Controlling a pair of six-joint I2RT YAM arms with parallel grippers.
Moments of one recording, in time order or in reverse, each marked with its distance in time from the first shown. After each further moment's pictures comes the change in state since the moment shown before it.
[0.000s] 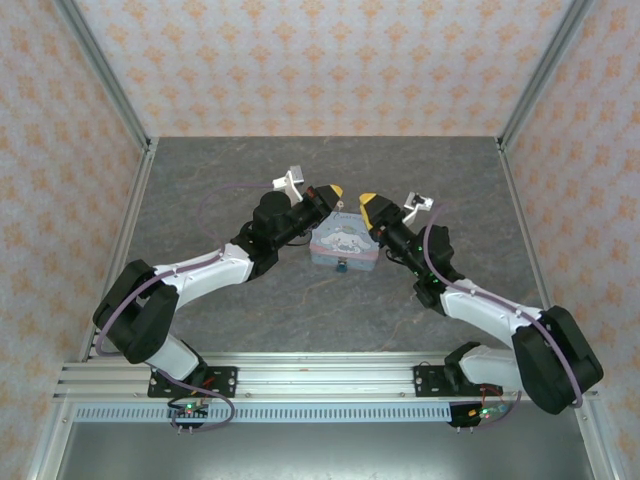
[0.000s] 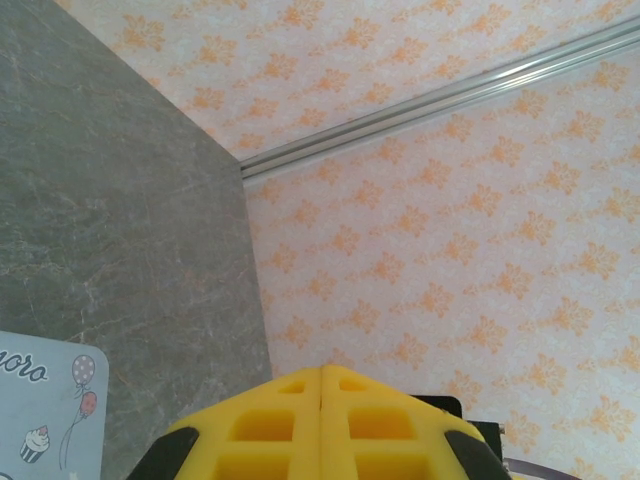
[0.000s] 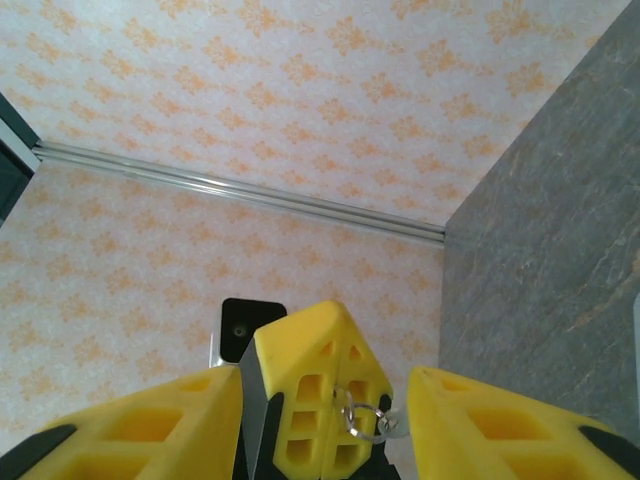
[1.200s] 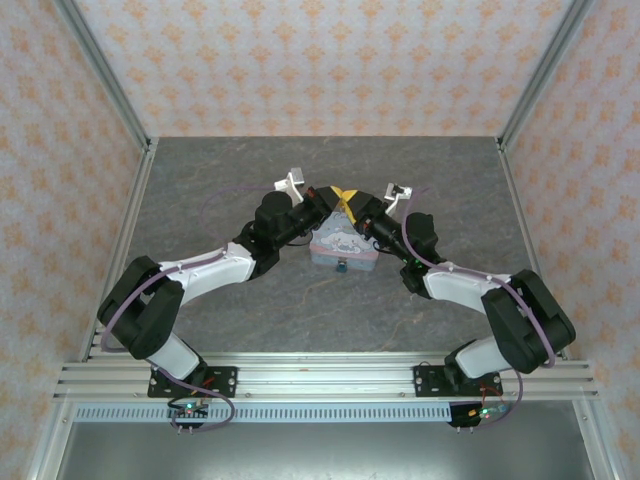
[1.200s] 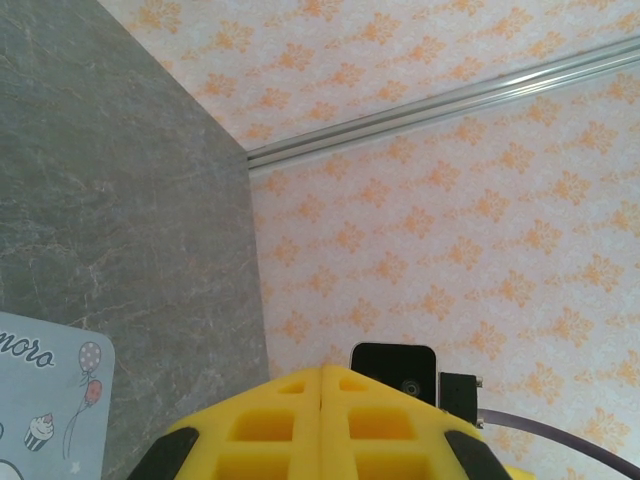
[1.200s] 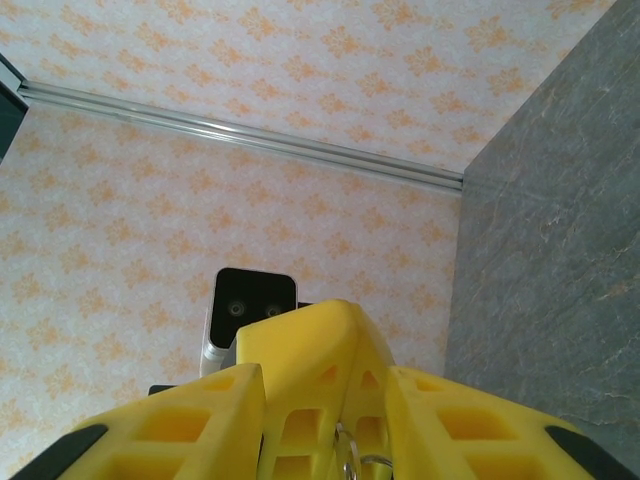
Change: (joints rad) left arm 0.006 0.030 0.000 0.011 0.021 -0.053; right arm 0.001 0.237 0.100 0.157 -0.150 0.027
